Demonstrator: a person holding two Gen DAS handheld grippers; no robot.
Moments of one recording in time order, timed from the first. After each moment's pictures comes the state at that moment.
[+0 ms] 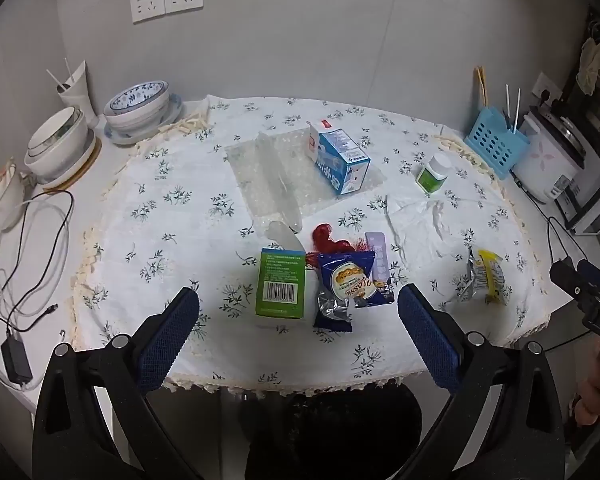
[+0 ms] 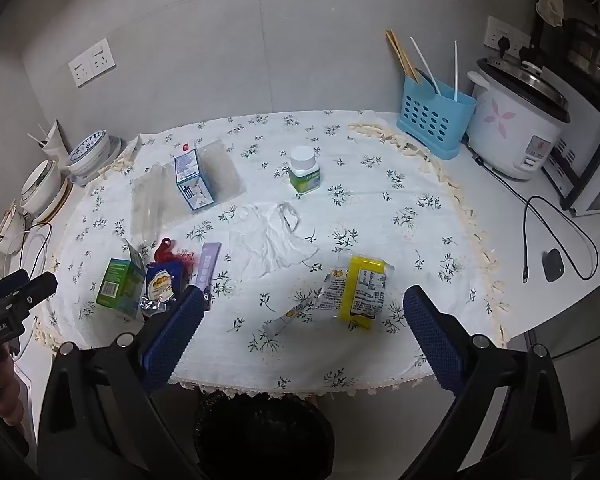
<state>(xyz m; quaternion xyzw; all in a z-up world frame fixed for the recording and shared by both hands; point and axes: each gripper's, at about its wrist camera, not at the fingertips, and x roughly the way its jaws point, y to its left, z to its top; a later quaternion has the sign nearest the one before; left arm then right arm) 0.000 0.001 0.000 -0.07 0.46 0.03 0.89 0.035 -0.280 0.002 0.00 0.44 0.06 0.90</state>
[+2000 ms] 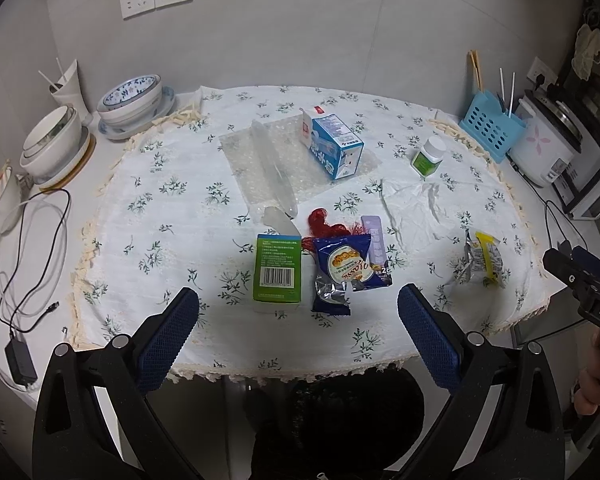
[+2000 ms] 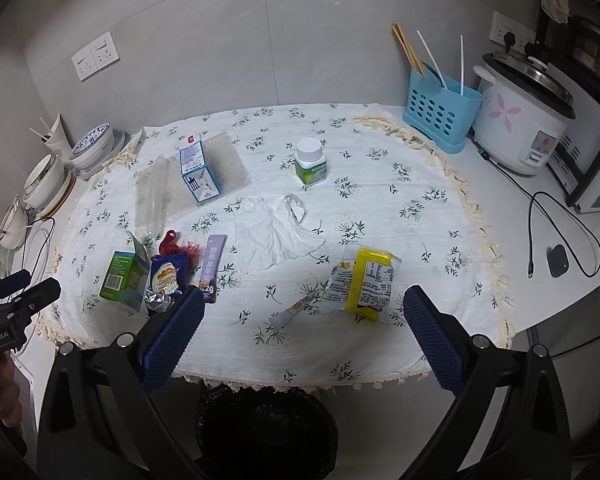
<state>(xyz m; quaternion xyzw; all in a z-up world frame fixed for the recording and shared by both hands) -0.003 -0.004 -0.003 -0.06 0.48 0.02 0.88 0.034 -0.275 -0.002 0.00 0.46 0.07 0.89</state>
